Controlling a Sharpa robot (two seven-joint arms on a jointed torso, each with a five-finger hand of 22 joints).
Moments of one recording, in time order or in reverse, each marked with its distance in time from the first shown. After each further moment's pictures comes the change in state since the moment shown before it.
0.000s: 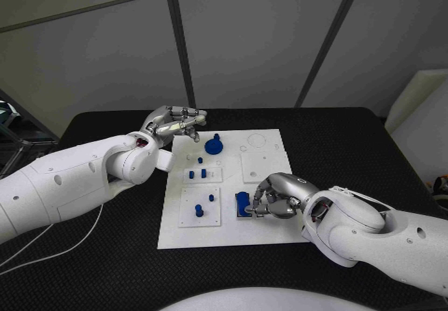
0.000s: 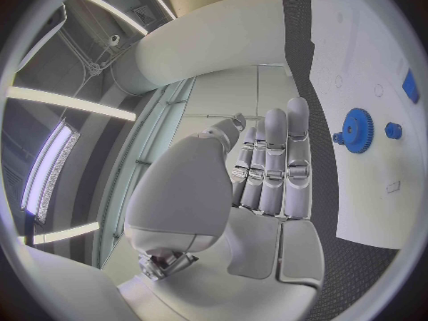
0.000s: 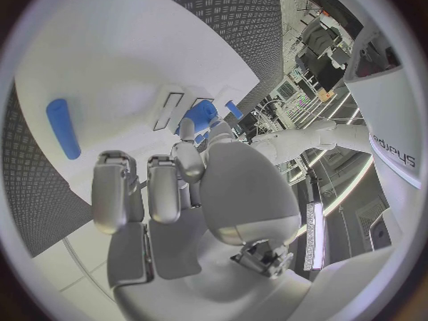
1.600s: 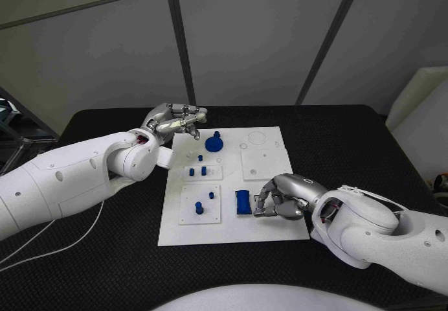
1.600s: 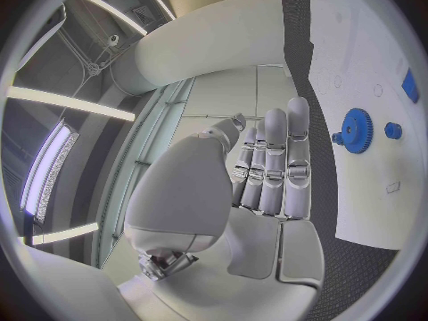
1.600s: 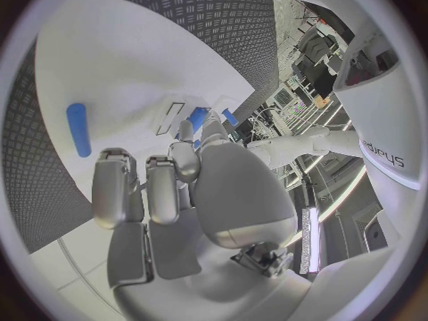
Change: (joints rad) left arm -0.001 0.001 -0.001 -0.008 0.000 0.004 -0.005; left_hand 0.000 0.000 0.000 0.000 0.000 -0.007 0.000 0.000 0.000 -0.004 0.004 0.000 -0.001 0.000 0.000 0.000 -0.002 0.000 0.004 0.004 0.000 -0.001; right arm 0.001 -0.073 0.003 0.051 -0.015 0.053 0.043; right_hand 0.132 -0.018 -0.016 -0.056 -0.177 -0.033 0.022 -0.051 -0.030 0.011 0.012 0.004 0.013 -0.001 0.000 -0.001 0.000 0.000 -0.021 0.000 -0.021 0.001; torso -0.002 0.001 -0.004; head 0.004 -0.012
